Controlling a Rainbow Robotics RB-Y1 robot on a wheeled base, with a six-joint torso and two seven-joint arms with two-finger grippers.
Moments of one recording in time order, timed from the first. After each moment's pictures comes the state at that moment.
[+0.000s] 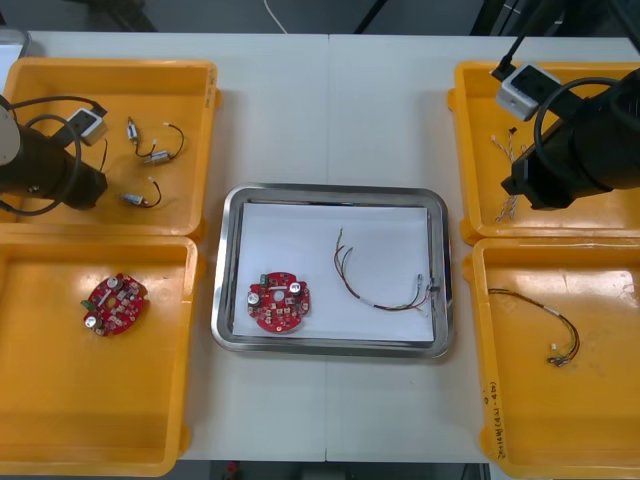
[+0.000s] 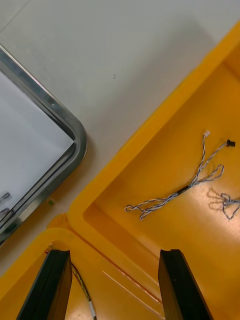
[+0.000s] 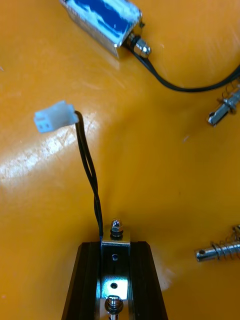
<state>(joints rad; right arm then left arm) -0.57 -0.55 -0.08 -2.12 -0.63 1.92 1.85 -0.63 0.76 -0.09 -1.17 0.81 1.17 -2.08</state>
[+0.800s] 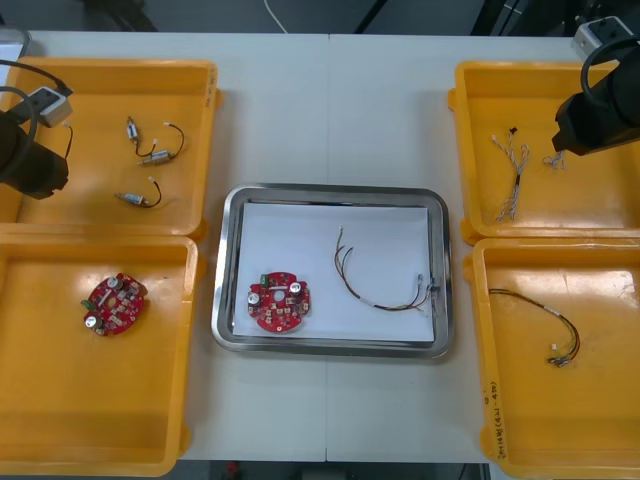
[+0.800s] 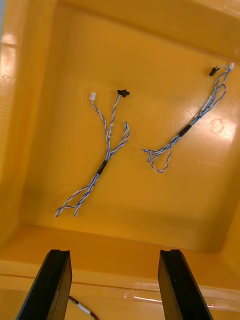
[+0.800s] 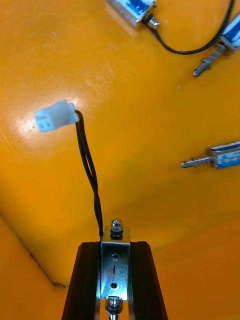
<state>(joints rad) -0.75 -0.56 -0.16 -1.75 -0.41 1.92 1.65 -0.63 0.76 0.11 -1.38 0.70 1.56 -2.04</state>
